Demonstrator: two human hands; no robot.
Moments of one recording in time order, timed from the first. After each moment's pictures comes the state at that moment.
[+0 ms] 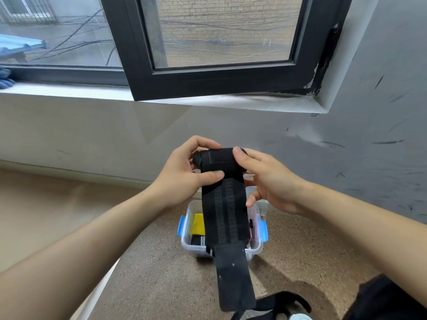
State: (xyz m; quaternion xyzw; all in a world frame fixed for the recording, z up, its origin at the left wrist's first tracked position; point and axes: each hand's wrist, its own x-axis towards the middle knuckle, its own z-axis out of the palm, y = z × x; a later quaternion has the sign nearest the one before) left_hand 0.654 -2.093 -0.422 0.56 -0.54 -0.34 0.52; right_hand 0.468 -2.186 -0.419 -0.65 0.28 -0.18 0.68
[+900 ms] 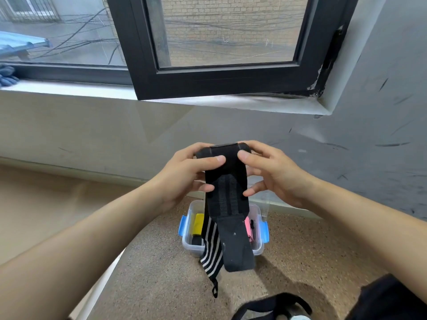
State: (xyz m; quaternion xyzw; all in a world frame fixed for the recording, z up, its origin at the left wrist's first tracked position) left_hand 0.656 -2.094 -0.414 0.56 -0.41 -0.50 0.52; right_hand 0.464 -2.201 -0.421 -0.67 0.26 -0.22 0.66
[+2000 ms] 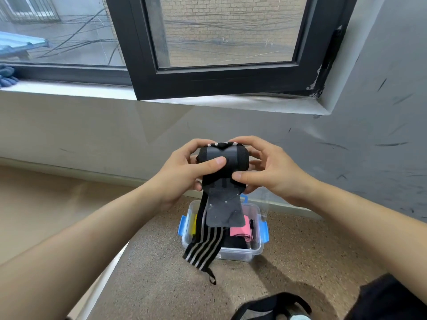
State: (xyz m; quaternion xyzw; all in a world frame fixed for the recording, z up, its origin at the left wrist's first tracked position) left_hand 0.661 -2.094 -0.418 0.57 -0.45 -0.45 0.52; right_hand 0.461 -2.204 -0.424 -0.74 0.22 -0.25 0.58
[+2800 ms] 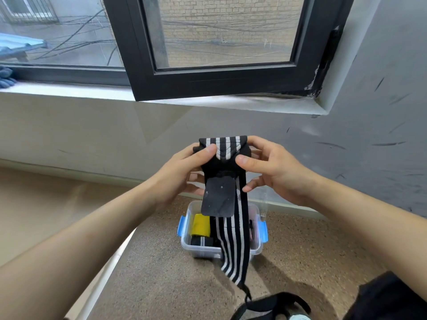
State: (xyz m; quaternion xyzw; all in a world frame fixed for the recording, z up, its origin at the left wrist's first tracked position) left_hand 0.659 -2.091 -0.412 0.58 -0.48 -0.47 0.46; right_hand 0.457 -2.203 -0.415 -0.69 0.21 -0.23 0.65
